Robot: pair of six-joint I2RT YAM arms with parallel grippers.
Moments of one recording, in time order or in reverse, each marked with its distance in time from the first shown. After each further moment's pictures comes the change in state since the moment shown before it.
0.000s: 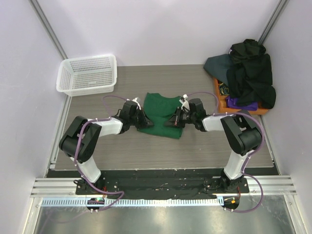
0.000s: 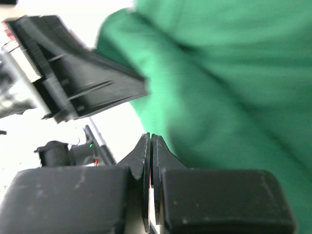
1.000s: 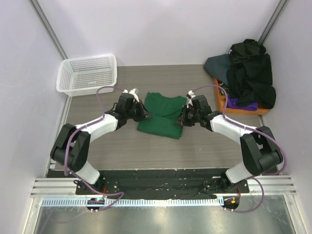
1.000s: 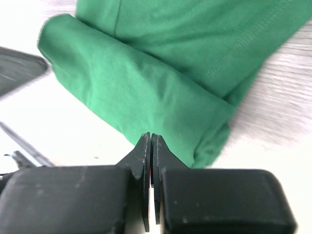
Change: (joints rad) left arm 0.018 -0.124 0.082 -0.135 0.006 0.084; right arm 0.010 -0.264 0.046 -0.470 0.345 -0.222
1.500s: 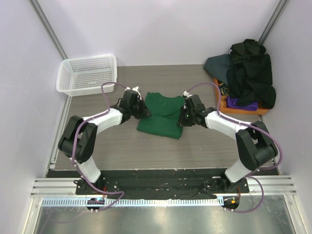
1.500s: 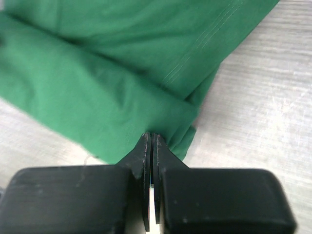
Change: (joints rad) left arm 0.000 0.099 0.126 -0.094 -0.093 0.072; right arm 0.067 0.040 0.091 -0.177 0.236 -0.104
